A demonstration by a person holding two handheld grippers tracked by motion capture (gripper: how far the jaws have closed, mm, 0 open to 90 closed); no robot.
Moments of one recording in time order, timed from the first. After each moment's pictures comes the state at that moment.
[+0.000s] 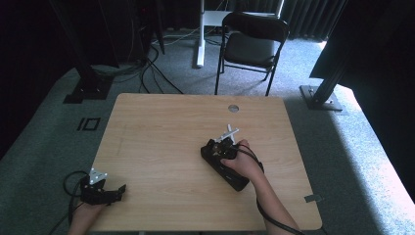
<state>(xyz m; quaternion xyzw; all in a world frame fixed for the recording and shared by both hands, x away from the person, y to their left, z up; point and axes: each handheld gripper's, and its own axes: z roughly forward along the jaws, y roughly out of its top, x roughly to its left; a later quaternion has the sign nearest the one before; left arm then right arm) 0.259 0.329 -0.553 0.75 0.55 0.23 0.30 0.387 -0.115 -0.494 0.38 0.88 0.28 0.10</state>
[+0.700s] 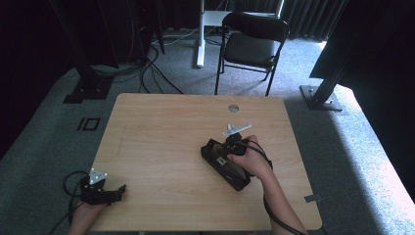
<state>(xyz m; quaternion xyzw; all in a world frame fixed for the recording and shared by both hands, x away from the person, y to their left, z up) 0.259 0.329 -0.553 0.75 0.55 0.23 0.30 0.378 -0.135 -0.456 0.37 0.86 0.34 0.12</state>
